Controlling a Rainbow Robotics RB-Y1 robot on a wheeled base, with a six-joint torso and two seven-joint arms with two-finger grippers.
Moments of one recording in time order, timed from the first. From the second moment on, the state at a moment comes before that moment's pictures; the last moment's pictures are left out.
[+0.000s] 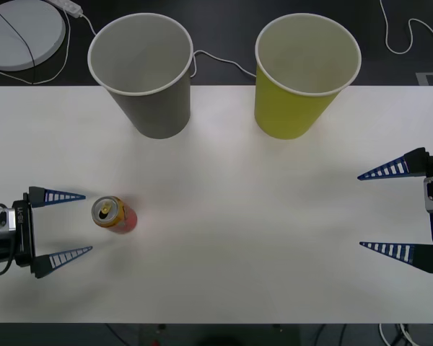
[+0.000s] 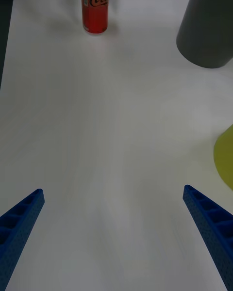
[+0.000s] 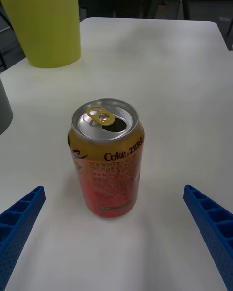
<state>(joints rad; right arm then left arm) 0.09 -0.72 -0.42 -2.10 1.59 -1.54 -0.15 -0.24 0.85 -0.22 -0.80 -0.83 -1.44 -0.81</state>
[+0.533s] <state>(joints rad) 0.09 -0.72 -0.42 -2.10 1.59 -1.54 -0.15 -0.24 0.77 -0.22 -0.80 -0.83 -1.37 -0.81</state>
